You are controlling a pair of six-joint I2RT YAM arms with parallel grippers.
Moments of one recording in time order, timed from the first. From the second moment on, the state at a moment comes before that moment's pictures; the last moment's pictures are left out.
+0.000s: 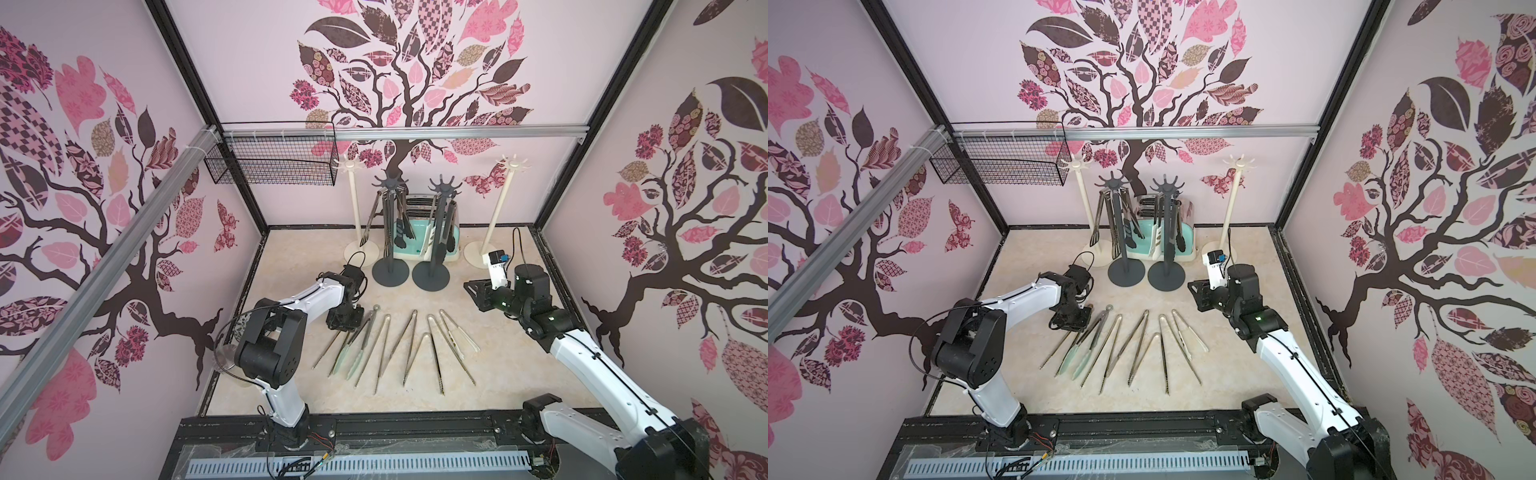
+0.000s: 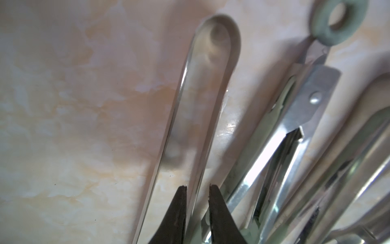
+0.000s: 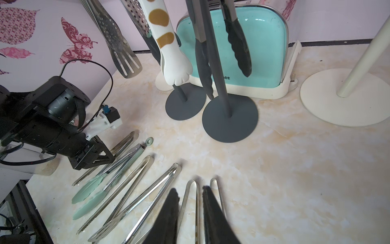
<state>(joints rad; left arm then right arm) -0.38 1.77 1.12 -0.91 0.01 -0.20 0.26 1.01 0.77 -0.23 -0.35 0.21</state>
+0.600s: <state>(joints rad) -0.38 1.81 1.12 -0.90 0.00 -0.18 0.26 1.00 0.77 -0.23 -0.35 0.21</state>
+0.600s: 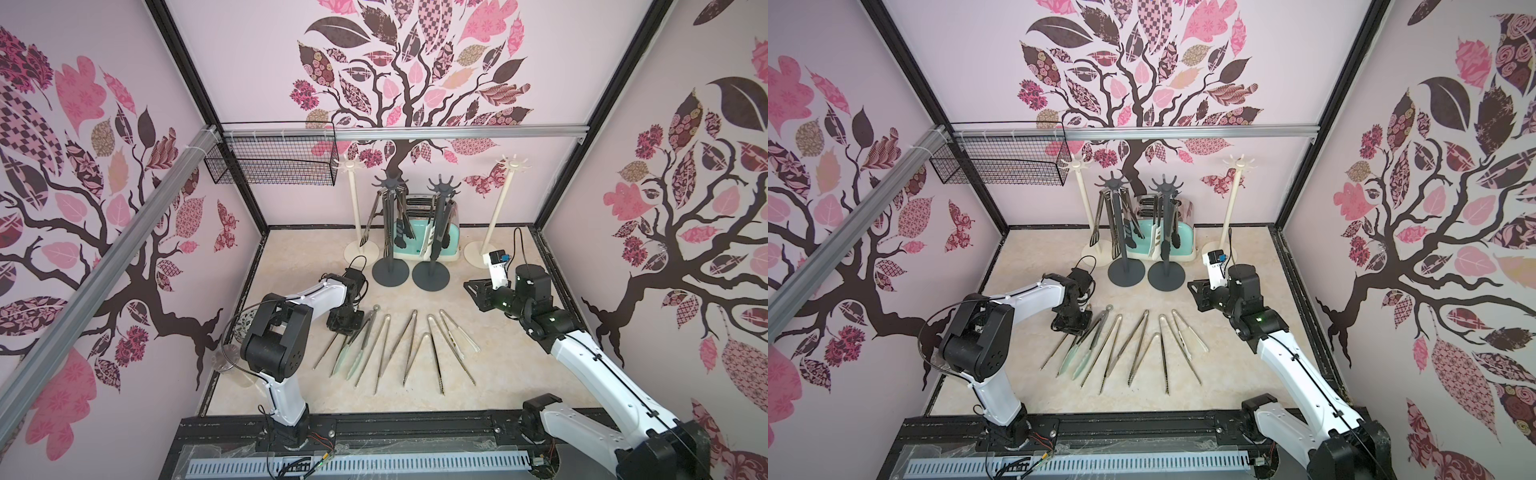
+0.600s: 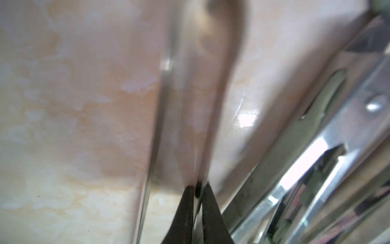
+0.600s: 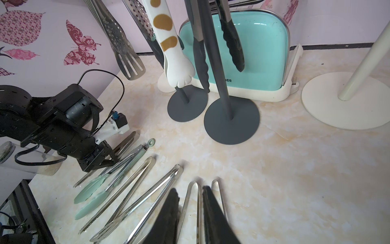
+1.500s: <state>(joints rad) -0.60 1.52 1.24 -0.81 -0.31 -0.22 0.26 1.00 0.77 -0.23 -0.34 0.22</state>
